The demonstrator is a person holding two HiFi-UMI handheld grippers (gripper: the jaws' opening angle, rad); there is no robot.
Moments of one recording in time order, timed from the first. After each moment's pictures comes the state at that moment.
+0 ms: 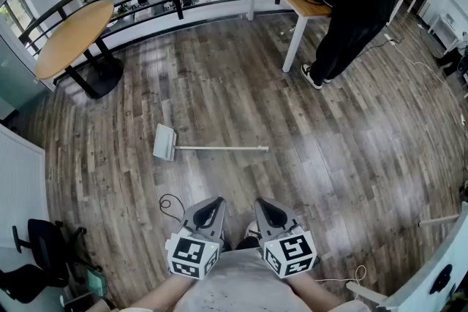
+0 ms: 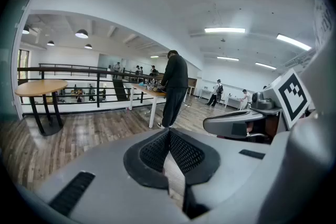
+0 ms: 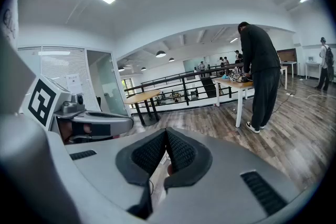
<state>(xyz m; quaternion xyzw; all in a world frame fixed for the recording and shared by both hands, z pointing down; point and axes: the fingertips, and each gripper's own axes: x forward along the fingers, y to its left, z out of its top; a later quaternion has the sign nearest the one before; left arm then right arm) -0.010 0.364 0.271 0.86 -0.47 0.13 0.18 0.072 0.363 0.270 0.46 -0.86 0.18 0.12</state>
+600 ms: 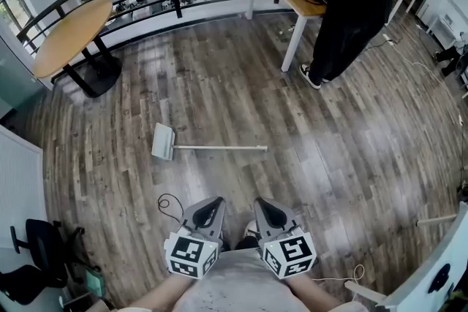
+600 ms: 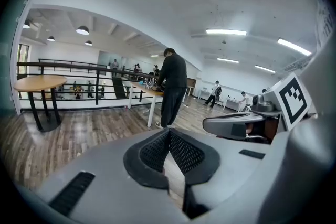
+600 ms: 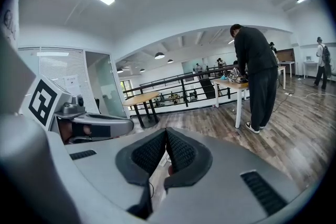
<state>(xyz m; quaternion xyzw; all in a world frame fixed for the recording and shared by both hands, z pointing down) -0.016 0.360 0.271 0.86 -0.46 0.13 0.20 0.067 0.360 0.265 0.47 -0.85 0.18 0.12</state>
